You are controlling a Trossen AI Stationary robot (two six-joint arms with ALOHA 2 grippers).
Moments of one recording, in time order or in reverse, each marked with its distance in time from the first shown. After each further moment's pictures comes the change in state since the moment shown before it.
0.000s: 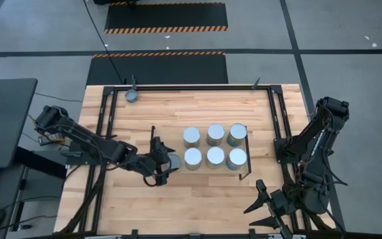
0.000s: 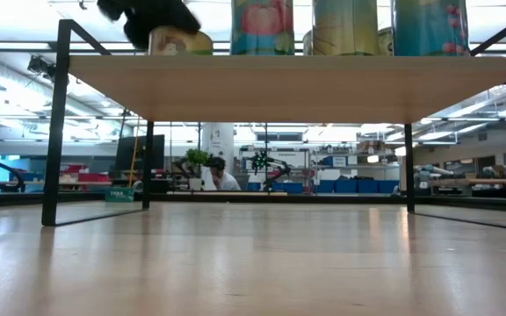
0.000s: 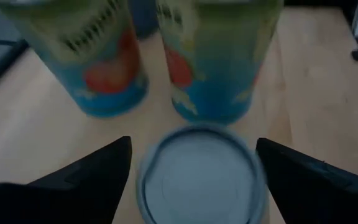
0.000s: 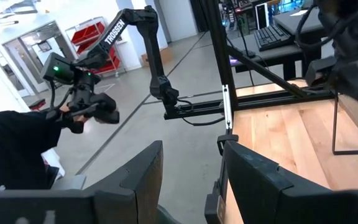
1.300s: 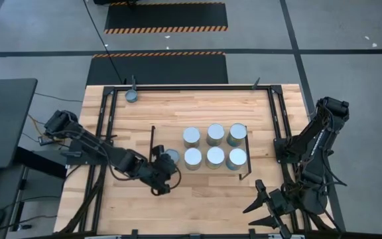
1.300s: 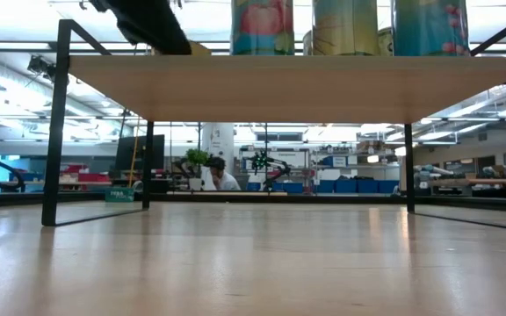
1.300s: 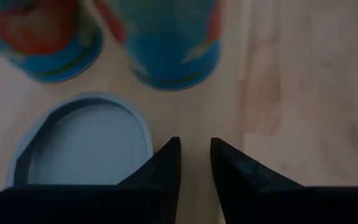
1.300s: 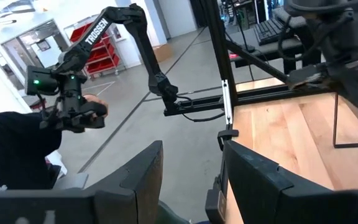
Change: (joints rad) left arm -0.054 0.166 0.205 -0.278 0.039 -0.128; right arm -0.008 0.000 0.000 -0.022 -0.011 0.034
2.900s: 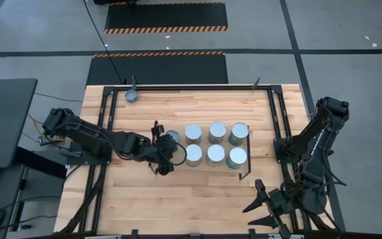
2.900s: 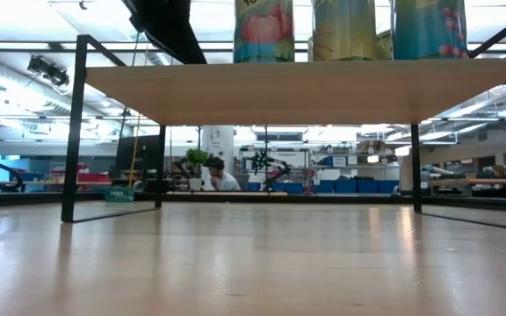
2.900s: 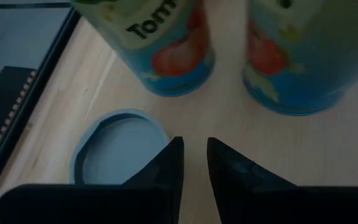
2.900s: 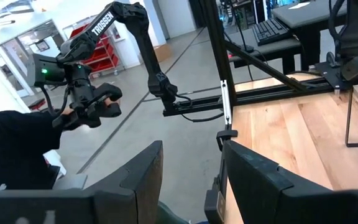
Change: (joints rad) left arm 0.198 -0.047 0.039 -0.116 -0.053 0.176; right arm -0.005 0.000 0.000 0.000 -0.001 0.001
